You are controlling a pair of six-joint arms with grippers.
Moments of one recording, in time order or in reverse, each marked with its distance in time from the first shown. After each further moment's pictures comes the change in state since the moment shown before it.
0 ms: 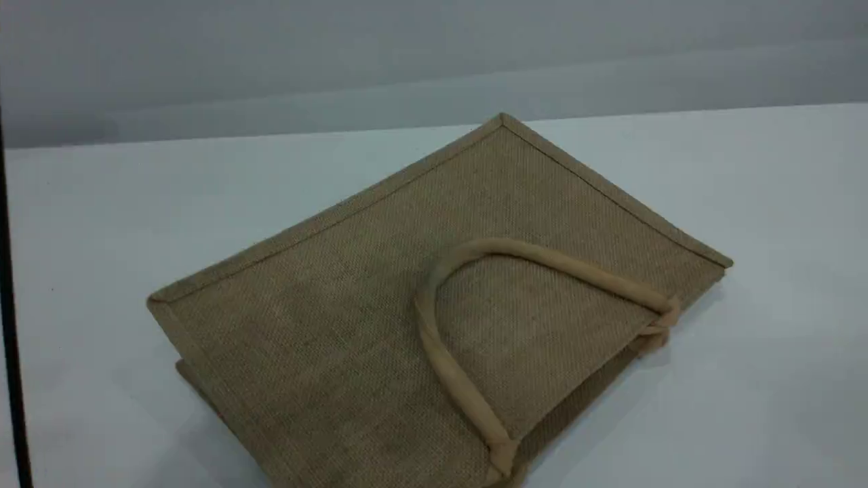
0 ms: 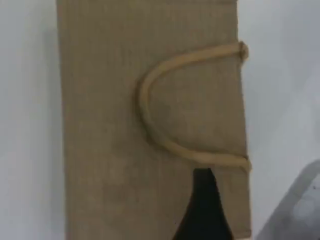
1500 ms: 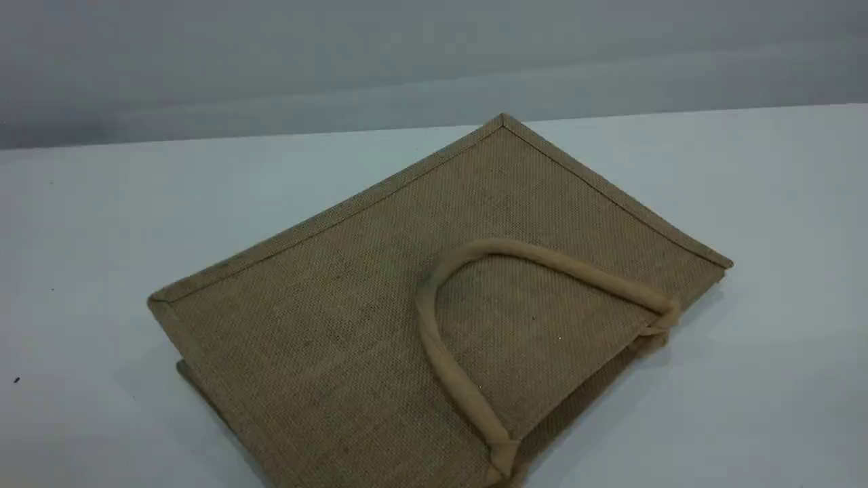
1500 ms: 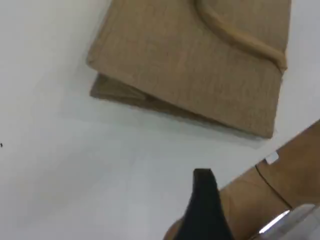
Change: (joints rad) left arm -0.032 -1.356 1.145 0.217 -0.142 -0.384; right arm 0.000 0.001 -0.001 0.007 0.000 -0.002
